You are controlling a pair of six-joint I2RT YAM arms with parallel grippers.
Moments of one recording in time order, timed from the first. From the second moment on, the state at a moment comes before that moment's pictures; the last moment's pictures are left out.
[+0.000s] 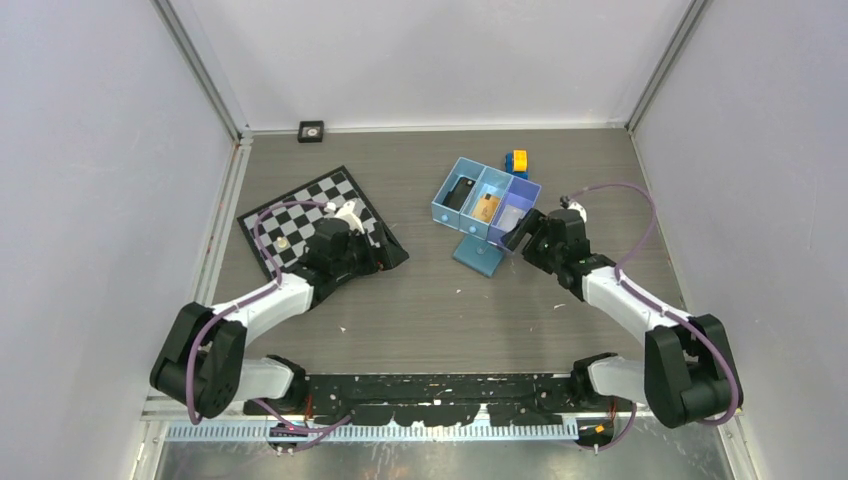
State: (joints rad) left arm -0.43 1.27 0.55 0.19 0.22 -0.65; right arm 0.24 1.20 0.57 -0.01 -0.02 0.76
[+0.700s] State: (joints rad) left arm -0.43 1.26 0.55 0.24 0.26 -0.66; right arm 0.26 1.57 0.80 0.04 -0.01 0.74
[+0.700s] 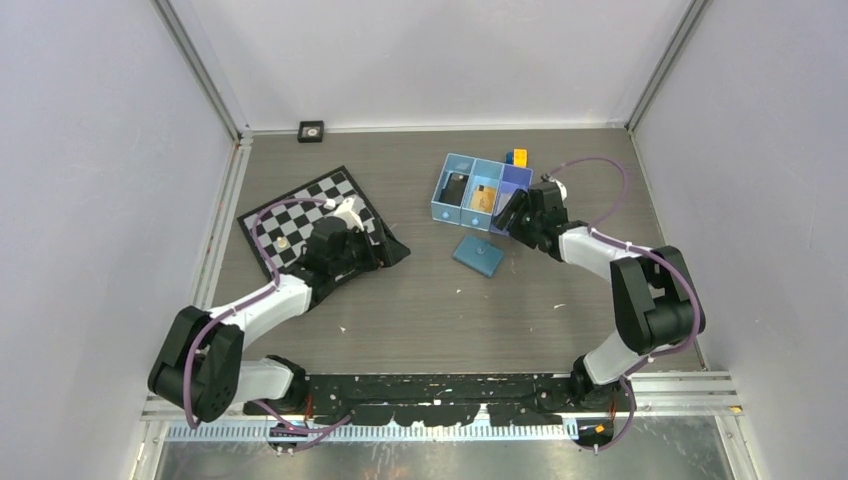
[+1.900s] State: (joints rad) left arm -0.44 1.41 0.60 0.23 0.38 -0.67; right arm 0.52 1.54 0.77 0.07 -0.14 0.67
